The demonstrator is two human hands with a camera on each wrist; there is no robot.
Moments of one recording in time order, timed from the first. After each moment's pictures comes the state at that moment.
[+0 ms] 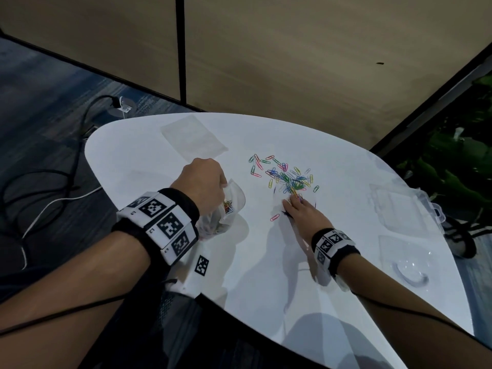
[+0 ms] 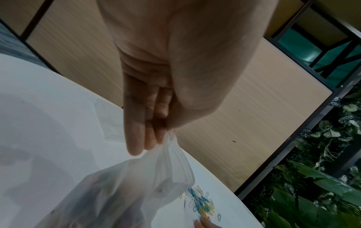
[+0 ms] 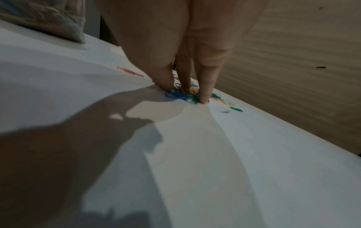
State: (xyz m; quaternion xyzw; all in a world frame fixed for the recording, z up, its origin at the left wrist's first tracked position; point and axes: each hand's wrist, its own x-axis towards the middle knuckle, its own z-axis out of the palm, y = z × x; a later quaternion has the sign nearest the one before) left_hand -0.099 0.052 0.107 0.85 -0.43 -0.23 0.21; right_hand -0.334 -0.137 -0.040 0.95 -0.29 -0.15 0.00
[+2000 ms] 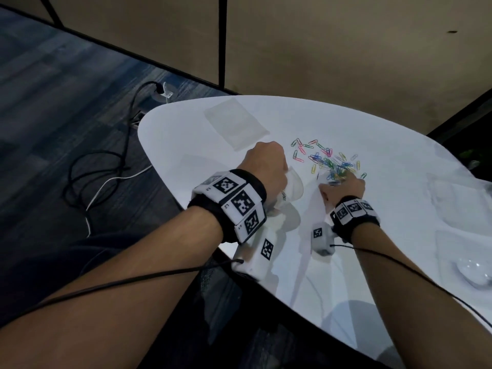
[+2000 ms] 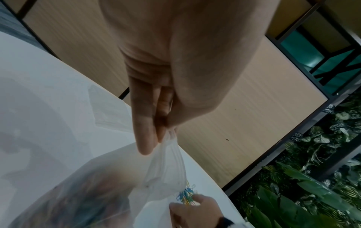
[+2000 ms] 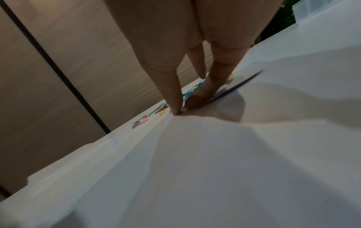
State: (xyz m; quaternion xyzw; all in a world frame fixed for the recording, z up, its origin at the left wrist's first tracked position) left_hand -0.116 0.047 0.116 0.82 -0.44 -0.27 0.23; right_hand -0.268 -0.128 -0.024 0.69 -0.68 0.09 -0.26
